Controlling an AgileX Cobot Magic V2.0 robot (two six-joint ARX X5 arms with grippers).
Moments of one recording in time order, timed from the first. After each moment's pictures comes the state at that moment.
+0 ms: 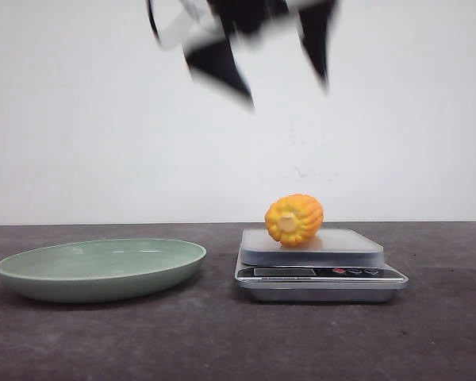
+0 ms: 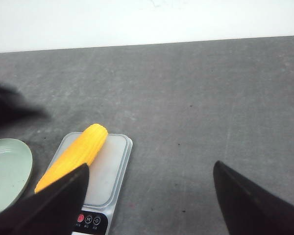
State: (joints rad) left arm -0.78 1.72 1.70 -0.55 -0.14 -0.20; right arm 0.08 0.61 0.89 -0.67 -0.16 0.15
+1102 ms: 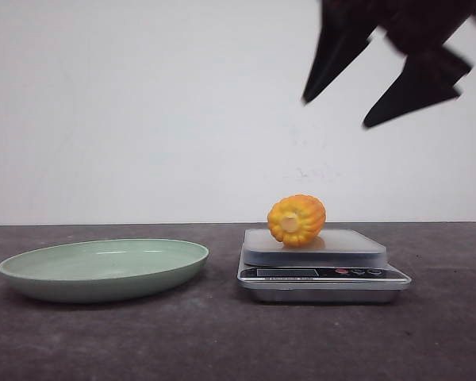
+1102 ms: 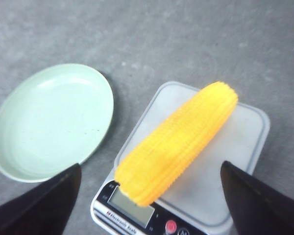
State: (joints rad) left arm -0.61 0.45 1.62 -1.42 -0.51 -0.41; right arm 0.51 1.24 0.89 -0.29 -0.16 0.22
